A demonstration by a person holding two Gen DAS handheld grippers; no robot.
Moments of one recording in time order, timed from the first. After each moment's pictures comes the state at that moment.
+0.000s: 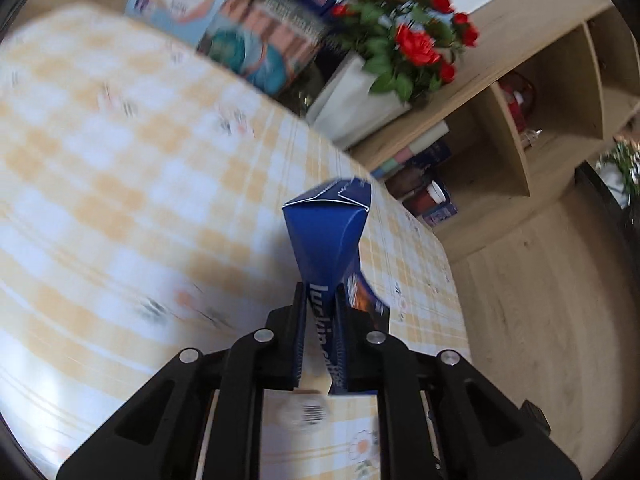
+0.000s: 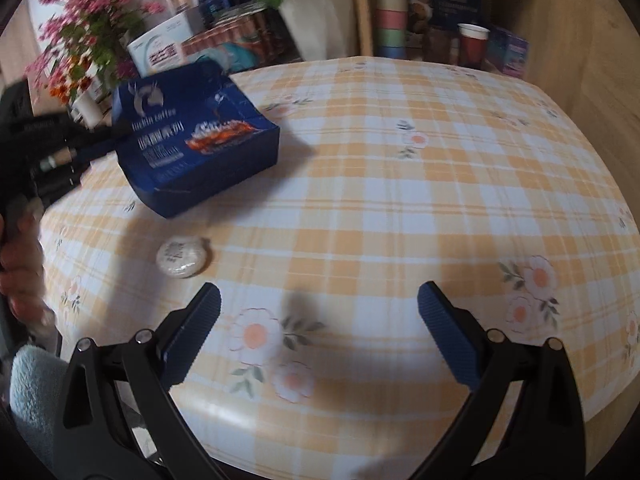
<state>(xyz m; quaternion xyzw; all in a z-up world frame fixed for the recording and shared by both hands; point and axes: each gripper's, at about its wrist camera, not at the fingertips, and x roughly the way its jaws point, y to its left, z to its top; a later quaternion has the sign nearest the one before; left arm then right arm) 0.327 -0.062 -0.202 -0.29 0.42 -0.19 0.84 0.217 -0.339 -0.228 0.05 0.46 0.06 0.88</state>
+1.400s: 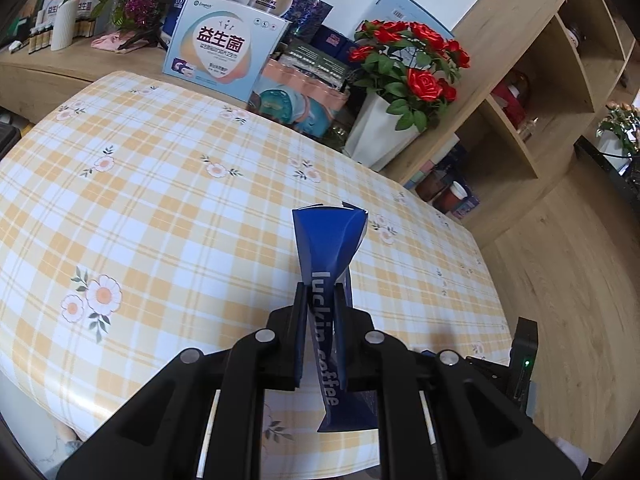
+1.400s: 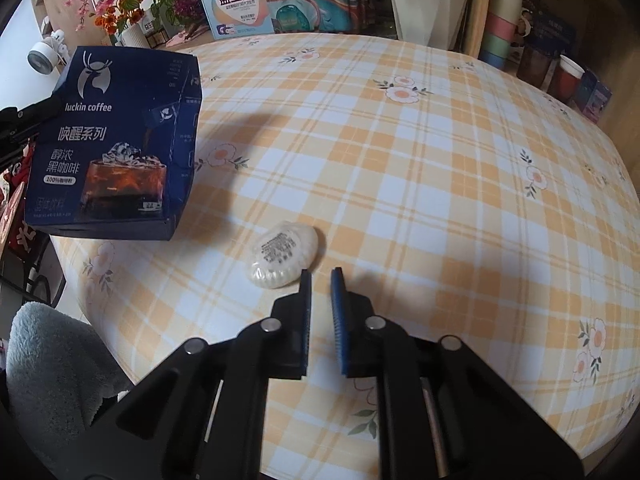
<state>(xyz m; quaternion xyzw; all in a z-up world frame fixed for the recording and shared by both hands) 0.261 0.045 -0.153 -0.21 0.40 -0.17 0.88 0.243 -0.254 -0.226 -0.02 0.50 0.14 0.85</state>
